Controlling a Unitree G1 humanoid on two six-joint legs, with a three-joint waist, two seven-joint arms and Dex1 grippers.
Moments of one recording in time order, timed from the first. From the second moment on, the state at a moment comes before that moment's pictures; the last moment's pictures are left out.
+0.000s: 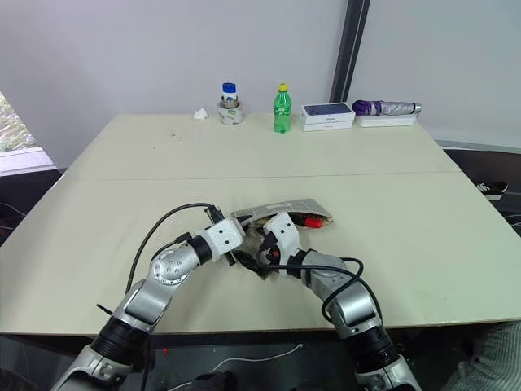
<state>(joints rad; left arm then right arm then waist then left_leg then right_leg) -0.40 0.31 -0.28 0.01 0.30 -0.03 -0.45 -0.36 -0.25 0.22 -0.10 0.28 0.50 0.63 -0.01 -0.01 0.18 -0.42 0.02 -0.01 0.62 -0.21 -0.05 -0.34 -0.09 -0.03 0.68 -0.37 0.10</state>
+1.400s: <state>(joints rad) -0.34 0.45 -0.22 0.04 0.28 -0.11 -0.43 -0.38 -0.61 -0.05 0.14 0.29 0.38 0.73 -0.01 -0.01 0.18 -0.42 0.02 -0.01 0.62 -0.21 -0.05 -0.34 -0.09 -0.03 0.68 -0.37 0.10</state>
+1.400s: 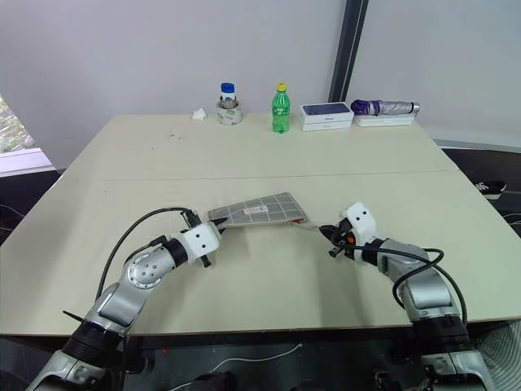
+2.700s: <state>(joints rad) 0.01 0.67 0.33 -0.23 -0.41 0.29 -0.75 -0.25 -0.73 -0.14 0.05 0.37 0.26 0.98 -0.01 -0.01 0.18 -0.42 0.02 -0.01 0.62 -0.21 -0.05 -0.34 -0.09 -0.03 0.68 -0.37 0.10</state>
